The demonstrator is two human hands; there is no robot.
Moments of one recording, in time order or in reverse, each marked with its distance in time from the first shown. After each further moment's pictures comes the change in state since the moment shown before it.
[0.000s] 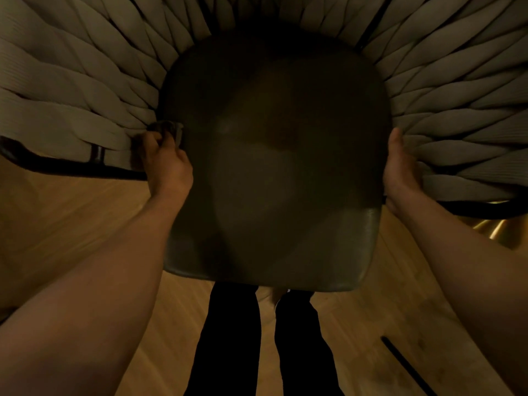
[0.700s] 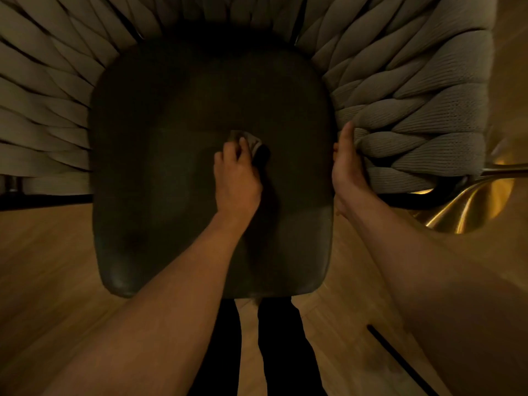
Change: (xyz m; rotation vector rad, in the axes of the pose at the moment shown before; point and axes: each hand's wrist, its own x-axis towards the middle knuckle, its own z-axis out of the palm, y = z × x) left_hand -0.089 0.171 0.070 -0.033 -0.184 0.378; right_hand 0.019 0.014 -0.006 0.224 -0.109 0.058
